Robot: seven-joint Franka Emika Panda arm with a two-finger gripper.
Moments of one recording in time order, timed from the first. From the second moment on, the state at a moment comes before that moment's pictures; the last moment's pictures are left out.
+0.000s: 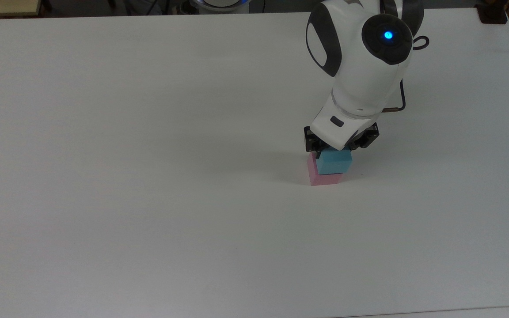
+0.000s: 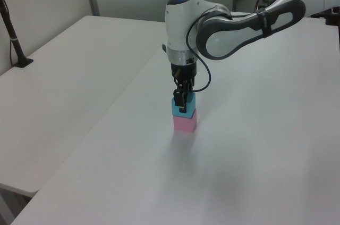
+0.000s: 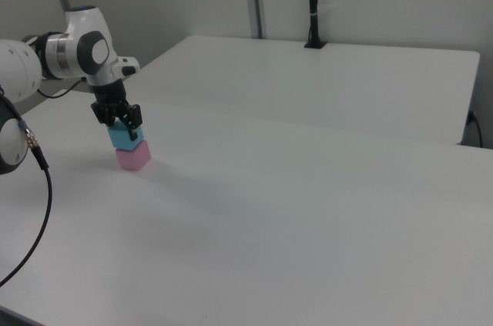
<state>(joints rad) 0.37 0.68 0.03 -1.18 -0.05 1.88 0.30</state>
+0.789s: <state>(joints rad) 0.37 0.69 0.03 -1.18 -0.05 1.89 0.27</state>
